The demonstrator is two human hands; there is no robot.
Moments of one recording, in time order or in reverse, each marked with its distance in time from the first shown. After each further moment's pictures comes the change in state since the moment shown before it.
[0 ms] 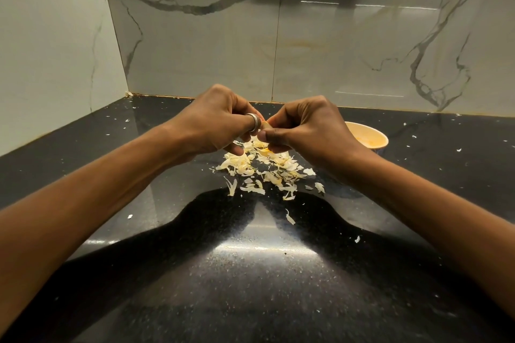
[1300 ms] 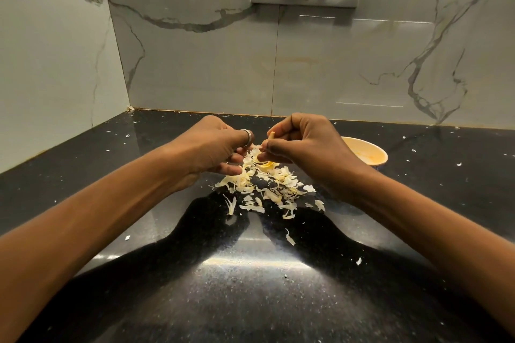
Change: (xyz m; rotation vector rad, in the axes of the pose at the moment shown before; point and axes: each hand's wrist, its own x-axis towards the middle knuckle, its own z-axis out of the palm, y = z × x) left_hand 0.005 -0.011 0.003 -0.290 0.012 -0.271; right_hand -0.004 -0.006 -0.001 0.286 -0.017 0.149
